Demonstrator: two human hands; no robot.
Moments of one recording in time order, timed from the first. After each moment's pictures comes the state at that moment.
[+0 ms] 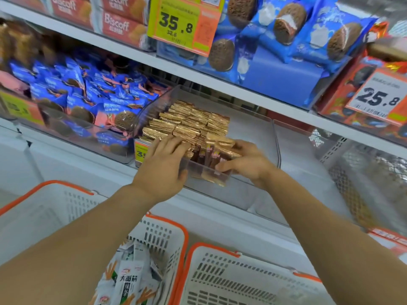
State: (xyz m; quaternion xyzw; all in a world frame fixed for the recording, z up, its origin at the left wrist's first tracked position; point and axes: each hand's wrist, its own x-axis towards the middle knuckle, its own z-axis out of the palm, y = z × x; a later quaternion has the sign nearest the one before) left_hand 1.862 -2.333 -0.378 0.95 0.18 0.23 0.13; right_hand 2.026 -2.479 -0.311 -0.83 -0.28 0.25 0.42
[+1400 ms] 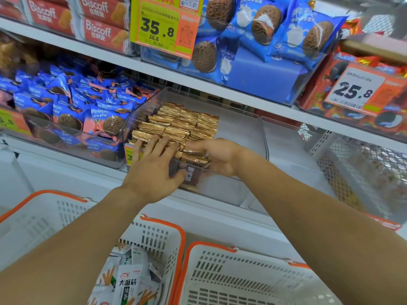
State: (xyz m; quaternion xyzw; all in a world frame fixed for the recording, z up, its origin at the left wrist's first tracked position) left_hand 1.865 -2.329 -0.380 0.95 0.21 0.20 0.12; right_hand 2.008 -2.434 -0.304 -0.77 -0.19 0.42 0.44
